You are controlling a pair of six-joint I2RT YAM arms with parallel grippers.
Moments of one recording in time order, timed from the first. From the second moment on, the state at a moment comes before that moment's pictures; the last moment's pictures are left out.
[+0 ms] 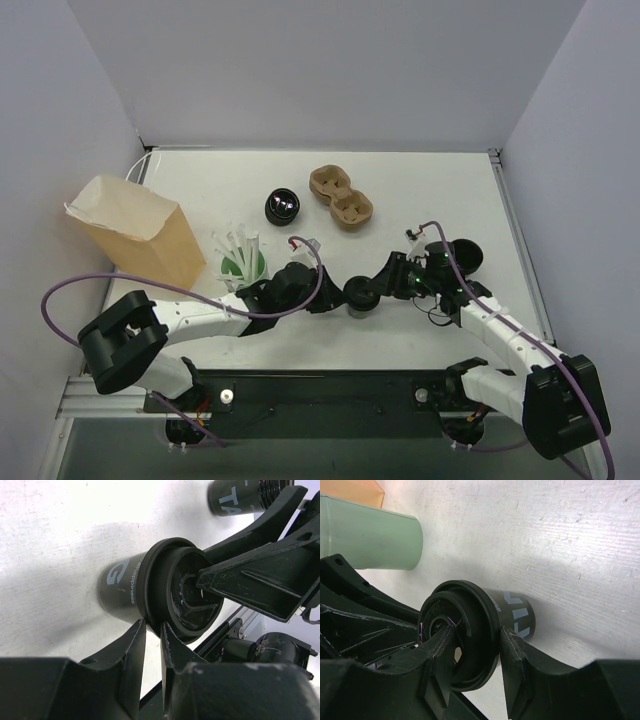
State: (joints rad) left arm -1.00 1.44 0.65 0.28 -0.04 -1.01; right arm 0.33 1.07 0.46 -0.09 -0.48 0.53
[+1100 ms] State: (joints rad) left arm -0.97 1.38 0.84 -0.10 -0.05 -0.81; right arm 0.34 1.00 0.42 -0.08 -0.48 0.50
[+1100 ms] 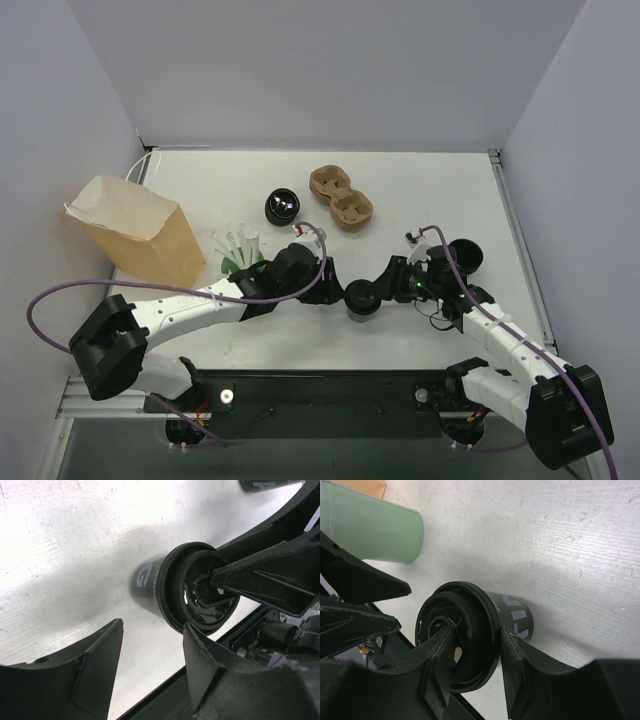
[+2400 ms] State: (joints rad) left arm -0.95 1.57 0.70 0.44 0.20 -0.78; right arm 0.41 0.98 0.54 -0.31 -0.42 0.38
